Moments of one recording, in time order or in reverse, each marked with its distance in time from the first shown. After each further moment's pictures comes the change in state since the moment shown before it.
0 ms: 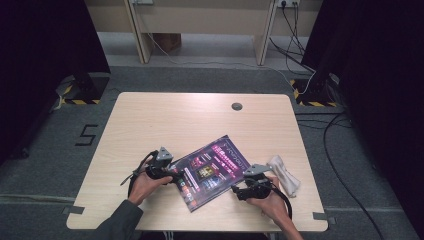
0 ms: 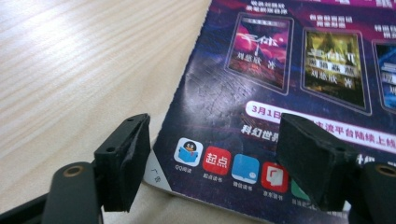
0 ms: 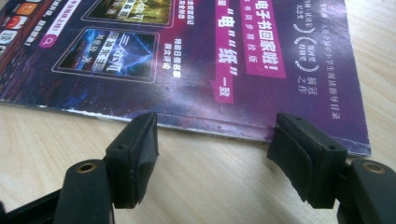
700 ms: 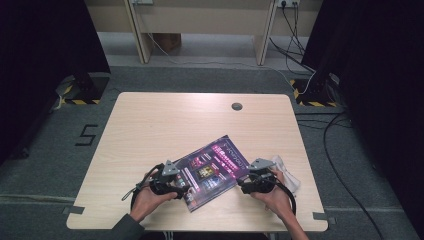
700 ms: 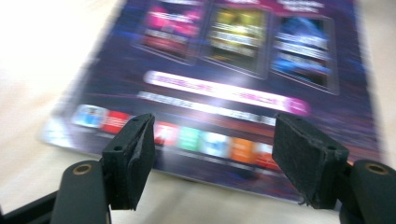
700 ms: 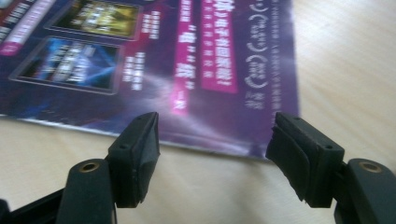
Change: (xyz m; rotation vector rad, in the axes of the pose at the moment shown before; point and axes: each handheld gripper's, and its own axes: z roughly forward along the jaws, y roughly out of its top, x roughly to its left) left arm -0.042 -0.008 -0.019 0.015 -0.001 0.030; right arm -0.014 0.008 -0.009 -0.009 -0.068 -0.034
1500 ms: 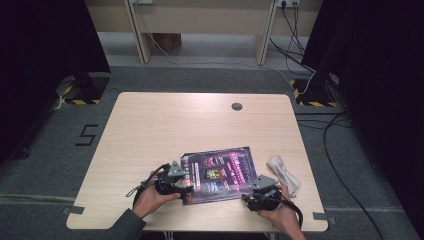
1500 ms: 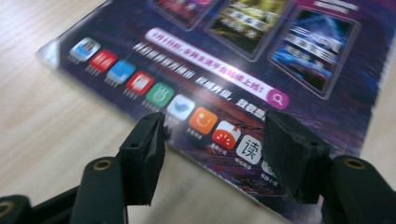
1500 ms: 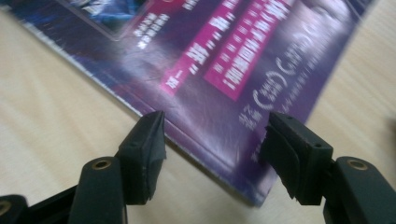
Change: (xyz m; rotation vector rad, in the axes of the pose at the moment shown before) left arm -0.020 0.001 0.005 0.050 -0.057 0.090; right arm 0.020 -0.031 -0.021 0.060 -0.045 -0.139
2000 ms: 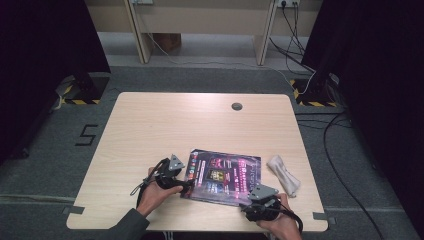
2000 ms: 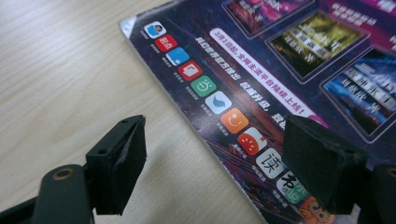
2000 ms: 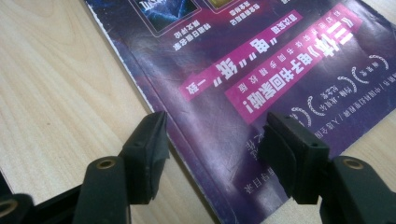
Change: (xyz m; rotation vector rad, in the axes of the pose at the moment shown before) left arm 0.016 0.012 0.016 -0.044 0.088 -0.048; right arm 0.024 -0.011 -0.012 -0.025 0.068 -0.021
